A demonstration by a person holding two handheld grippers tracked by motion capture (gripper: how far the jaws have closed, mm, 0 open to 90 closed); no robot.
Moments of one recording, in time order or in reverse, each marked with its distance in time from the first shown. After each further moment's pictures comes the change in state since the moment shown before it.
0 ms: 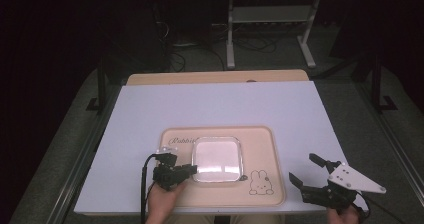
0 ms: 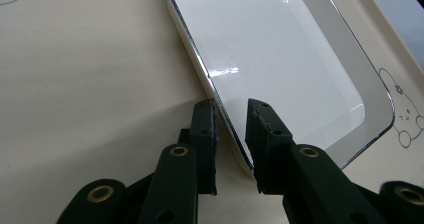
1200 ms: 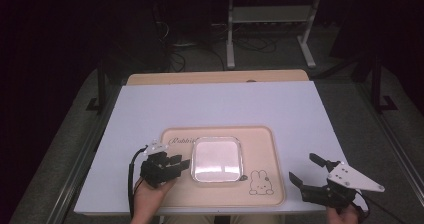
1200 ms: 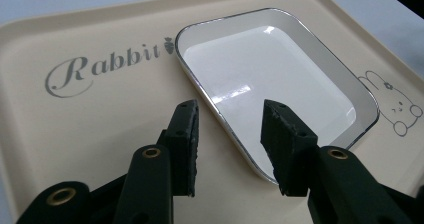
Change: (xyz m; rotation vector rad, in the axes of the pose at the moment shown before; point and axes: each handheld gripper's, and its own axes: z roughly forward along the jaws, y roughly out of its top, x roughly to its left) left arm 0.005 0.012 -0.037 -0.105 0.020 0.210; right arm -0.001 -0.001 0.002 0.020 -0.014 0.006
